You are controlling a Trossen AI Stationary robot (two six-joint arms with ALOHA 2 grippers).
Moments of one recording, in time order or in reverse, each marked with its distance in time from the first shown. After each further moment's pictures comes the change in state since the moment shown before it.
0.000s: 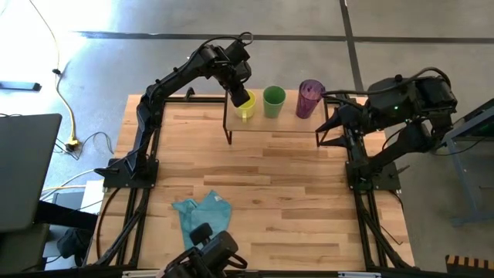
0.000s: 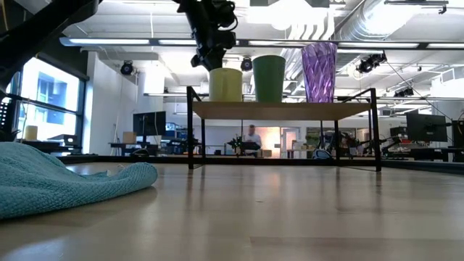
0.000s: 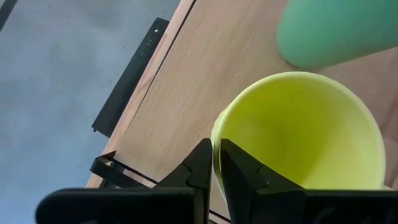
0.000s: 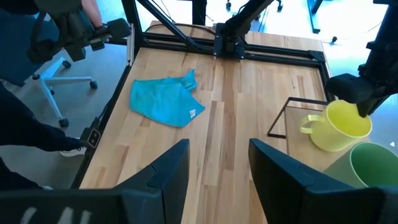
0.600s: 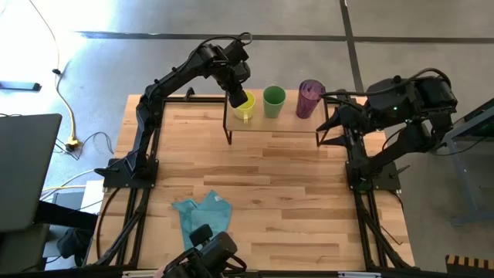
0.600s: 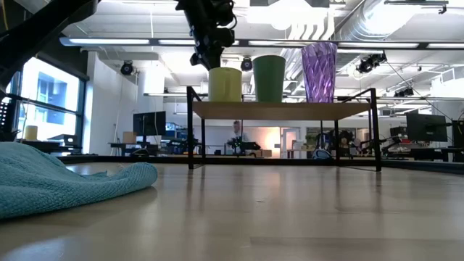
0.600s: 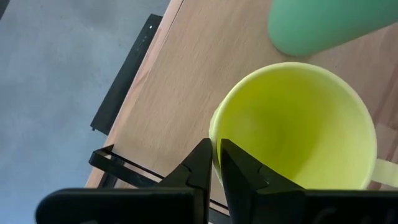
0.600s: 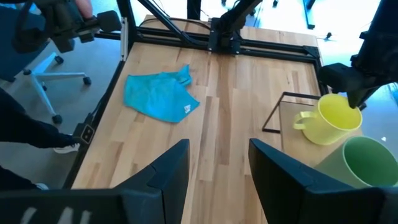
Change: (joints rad) left arm 0.000 -0.006 0.013 -0.040 0.016 0.034; right arm 0.000 0.000 0.000 -0.019 0.021 -0.003
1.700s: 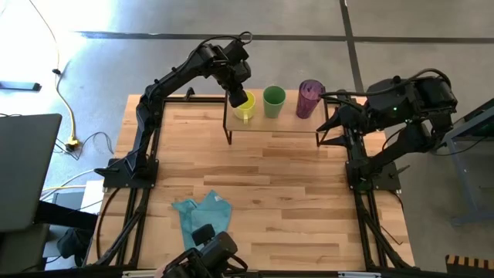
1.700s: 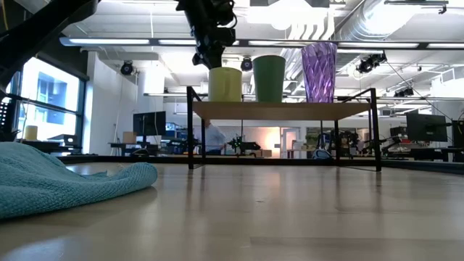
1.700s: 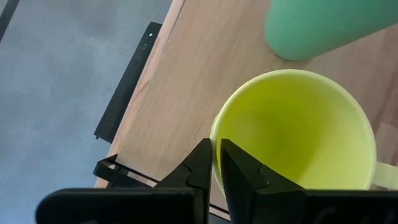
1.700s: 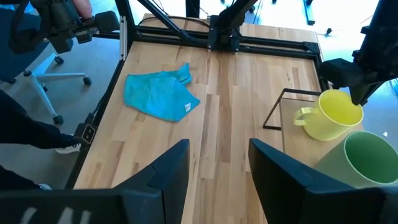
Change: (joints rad) left arm 0.000 0.000 0.000 0.021 0.003 0.039; right arm 0.000 0.000 0.000 -0.010 0.004 0.019
